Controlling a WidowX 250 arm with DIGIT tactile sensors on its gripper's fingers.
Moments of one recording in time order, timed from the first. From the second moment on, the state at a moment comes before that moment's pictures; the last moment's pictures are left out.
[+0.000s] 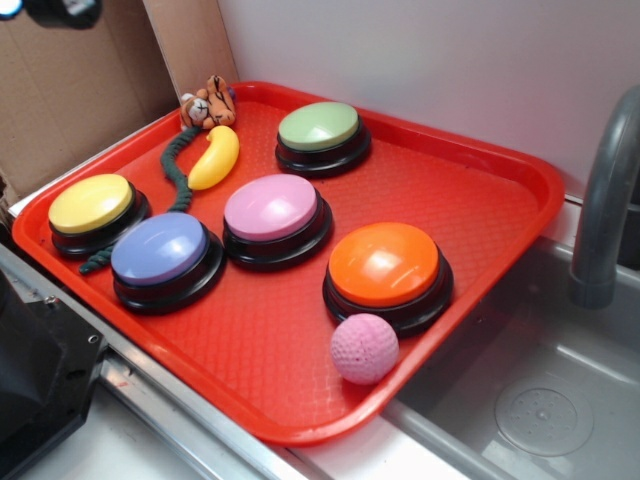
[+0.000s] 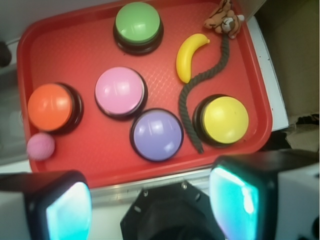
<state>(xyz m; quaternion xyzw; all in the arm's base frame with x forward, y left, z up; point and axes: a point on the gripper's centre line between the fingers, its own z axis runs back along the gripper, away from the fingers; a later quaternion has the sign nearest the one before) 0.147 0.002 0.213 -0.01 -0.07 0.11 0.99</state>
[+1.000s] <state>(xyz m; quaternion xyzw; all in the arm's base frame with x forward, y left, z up) 0.237 0.090 0.071 0.00 -0.10 0.22 0.97</state>
